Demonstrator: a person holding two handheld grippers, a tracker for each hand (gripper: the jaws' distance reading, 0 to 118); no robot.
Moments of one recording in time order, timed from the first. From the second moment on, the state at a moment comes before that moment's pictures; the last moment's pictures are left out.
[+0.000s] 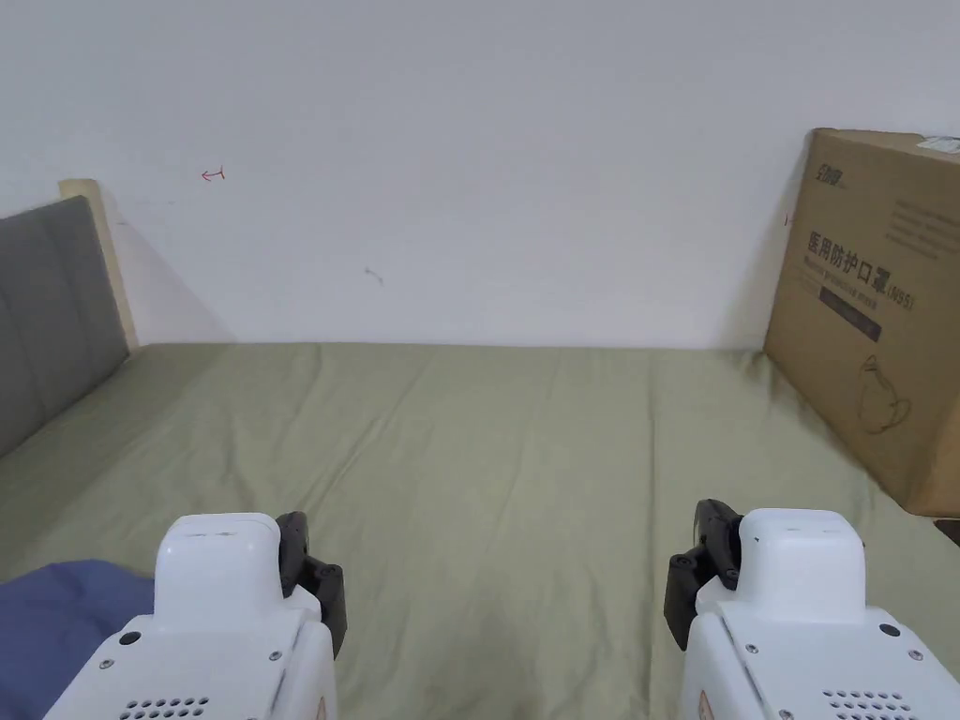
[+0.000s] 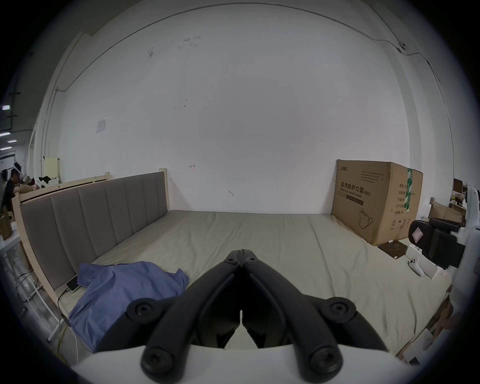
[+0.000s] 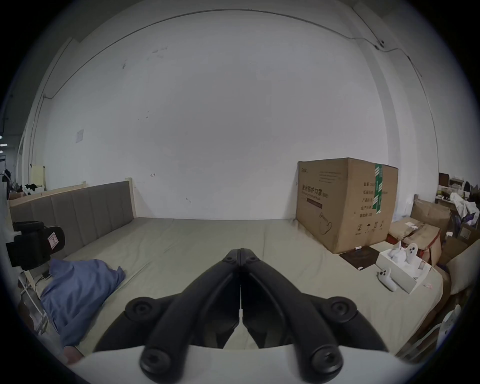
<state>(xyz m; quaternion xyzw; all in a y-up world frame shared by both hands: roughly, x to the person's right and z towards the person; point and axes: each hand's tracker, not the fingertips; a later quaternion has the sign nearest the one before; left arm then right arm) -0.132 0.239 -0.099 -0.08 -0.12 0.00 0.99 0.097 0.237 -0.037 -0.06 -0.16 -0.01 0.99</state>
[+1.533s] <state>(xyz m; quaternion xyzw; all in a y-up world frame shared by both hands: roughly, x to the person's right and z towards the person) -0.353 0.032 -0.374 -0.51 0.04 0.04 0.86 -0.028 0.148 -0.191 -0.27 0.13 -0.03 0.95</state>
